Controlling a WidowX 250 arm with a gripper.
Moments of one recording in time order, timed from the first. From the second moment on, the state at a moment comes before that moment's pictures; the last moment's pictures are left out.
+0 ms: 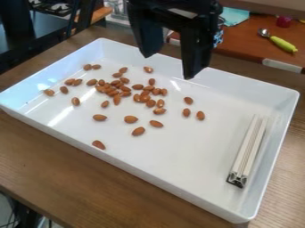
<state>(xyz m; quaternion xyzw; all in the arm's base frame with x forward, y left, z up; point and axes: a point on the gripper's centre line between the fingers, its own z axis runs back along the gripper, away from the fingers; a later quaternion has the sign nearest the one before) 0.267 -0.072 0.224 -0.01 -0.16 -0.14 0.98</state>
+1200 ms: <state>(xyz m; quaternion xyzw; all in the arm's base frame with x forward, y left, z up) 0.329 -0.126 0.126 -0.03 -0.10 -0.12 0.99</state>
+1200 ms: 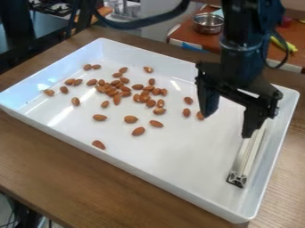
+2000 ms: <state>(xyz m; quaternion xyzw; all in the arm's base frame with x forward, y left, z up) 0.338 -0.150 0.111 -0.04 -0.10 -0.06 0.99</state>
